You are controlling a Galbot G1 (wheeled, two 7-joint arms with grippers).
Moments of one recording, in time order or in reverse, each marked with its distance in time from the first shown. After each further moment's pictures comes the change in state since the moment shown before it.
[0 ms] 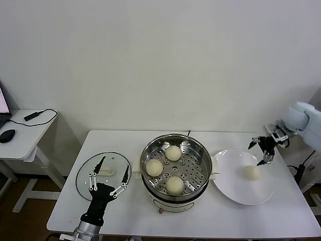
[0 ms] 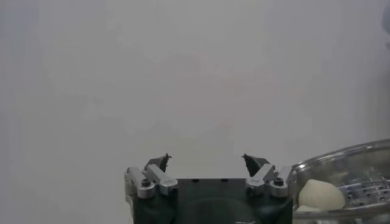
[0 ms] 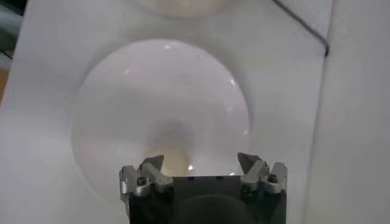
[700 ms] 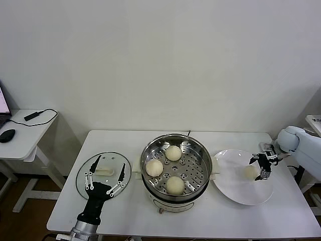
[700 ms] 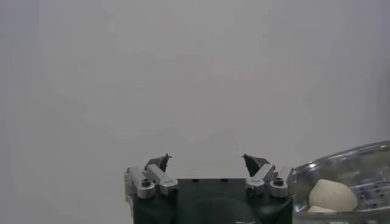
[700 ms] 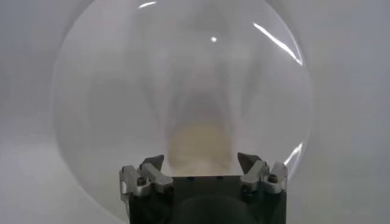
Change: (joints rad) left arm 0.008 -0.004 -0.026 -0.011 -0.002 0.008 -0.010; right arm -0.168 0.050 0.072 -0.102 -0.008 -0.056 0.091
